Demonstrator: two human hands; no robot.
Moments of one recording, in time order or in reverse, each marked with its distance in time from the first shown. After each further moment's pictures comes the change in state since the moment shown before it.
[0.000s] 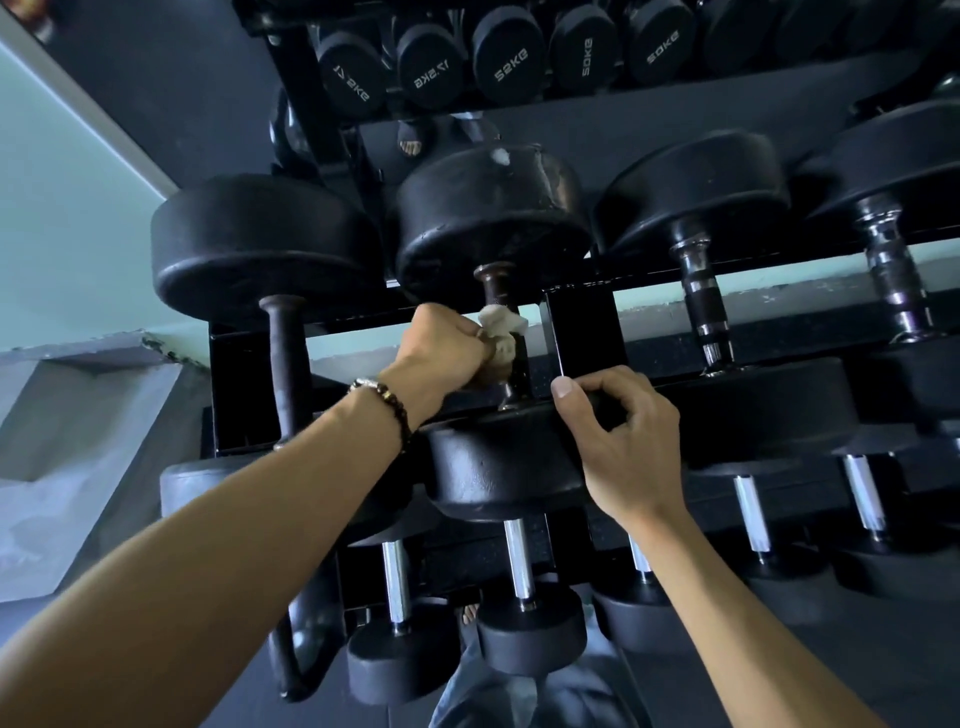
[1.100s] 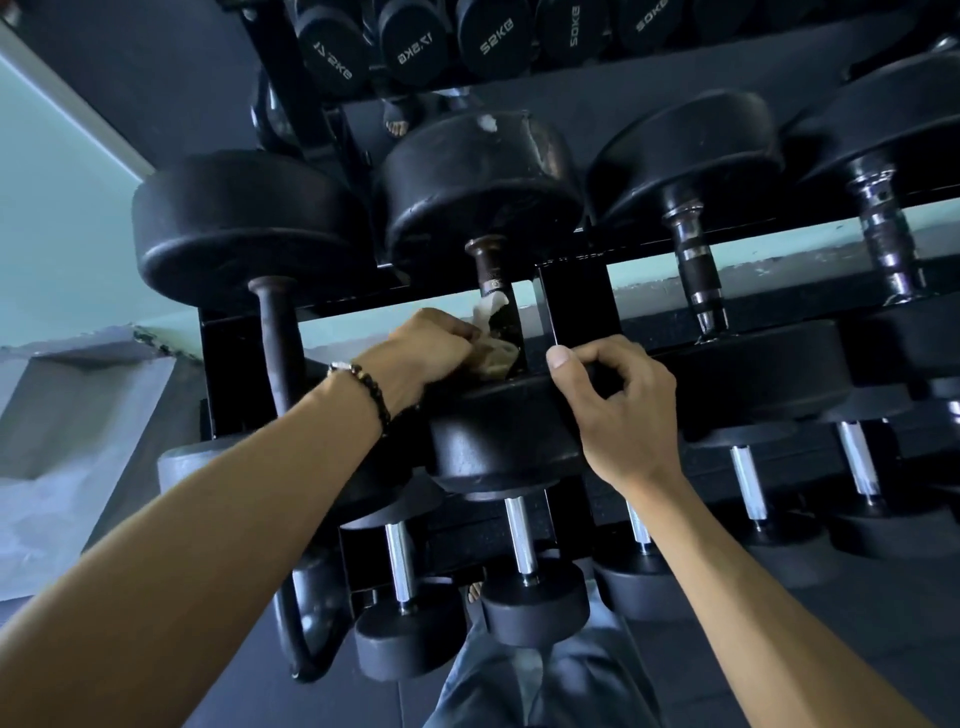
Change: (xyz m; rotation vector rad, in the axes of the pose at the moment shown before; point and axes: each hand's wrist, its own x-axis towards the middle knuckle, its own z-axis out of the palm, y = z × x) left_hand 0.002 -0.016 -0.008 -0.017 -0.223 -0.058; right_hand -0.001 -0.004 0.000 0.009 0.020 0.003
